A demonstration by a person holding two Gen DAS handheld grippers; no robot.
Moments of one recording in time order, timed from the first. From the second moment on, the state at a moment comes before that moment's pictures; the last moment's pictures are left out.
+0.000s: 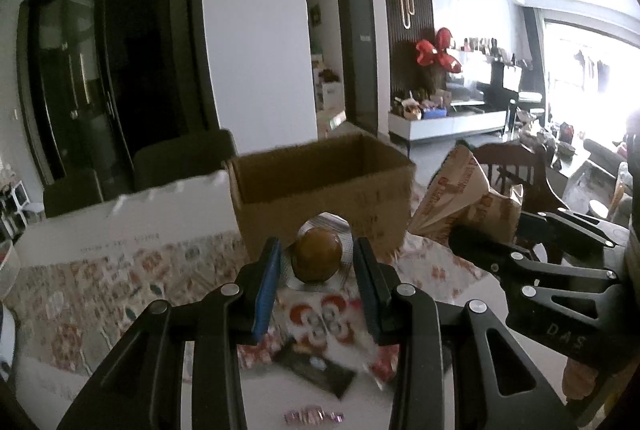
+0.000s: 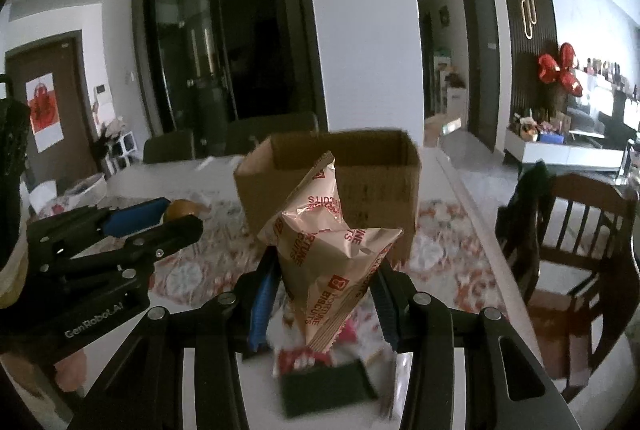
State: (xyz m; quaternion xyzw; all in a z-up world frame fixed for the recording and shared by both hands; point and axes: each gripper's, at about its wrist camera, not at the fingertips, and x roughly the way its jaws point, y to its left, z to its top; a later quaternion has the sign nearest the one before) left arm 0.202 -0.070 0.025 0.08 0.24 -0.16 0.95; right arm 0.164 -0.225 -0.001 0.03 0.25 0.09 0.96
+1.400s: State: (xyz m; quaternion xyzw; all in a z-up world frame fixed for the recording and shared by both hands) left arm 0.406 -0.099 0.023 0.06 0.33 -0.14 0.93; right arm 0.365 -0.246 0.007 0.00 0.30 0.06 0.95
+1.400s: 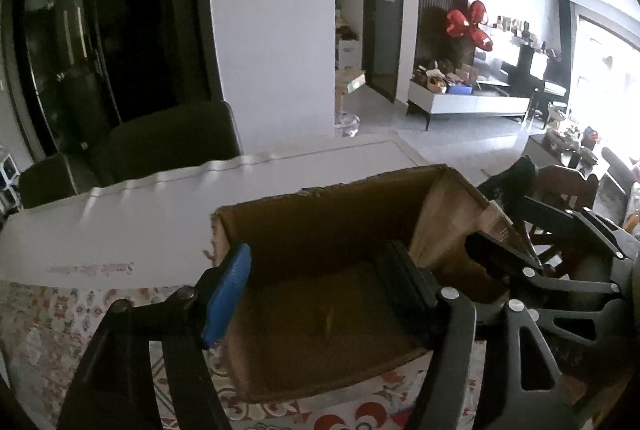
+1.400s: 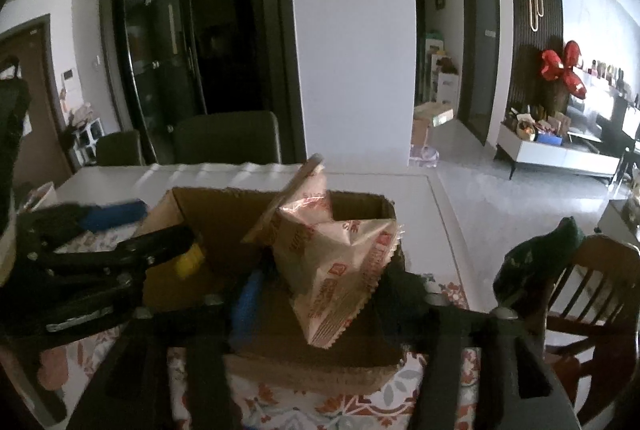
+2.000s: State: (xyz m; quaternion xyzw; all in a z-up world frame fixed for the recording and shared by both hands) left arm 0.322 -0.060 0.044 0.04 0.29 -0.11 0.95; right arm 0.291 -0.221 0.027 -0.02 0.25 0.05 0.97
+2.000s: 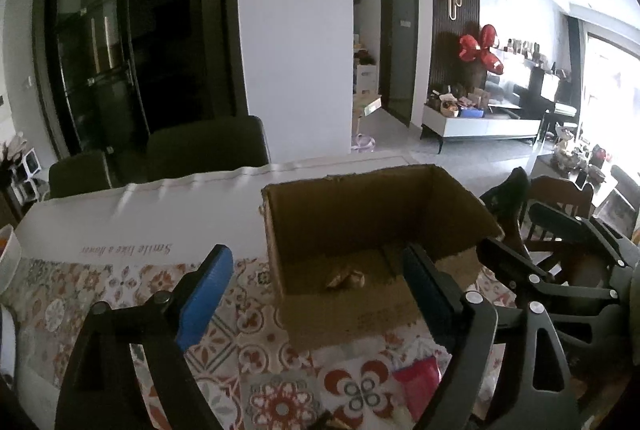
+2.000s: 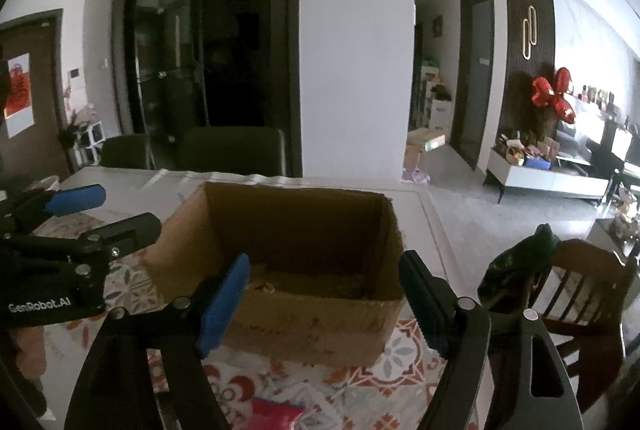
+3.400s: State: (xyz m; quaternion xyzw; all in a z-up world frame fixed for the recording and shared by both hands) left arm 0.253 -0.034 -0.104 0.00 0.46 -0.09 0.88; right arm 0.237 -0.199 -0.091 -0.01 0.39 0.06 0.92
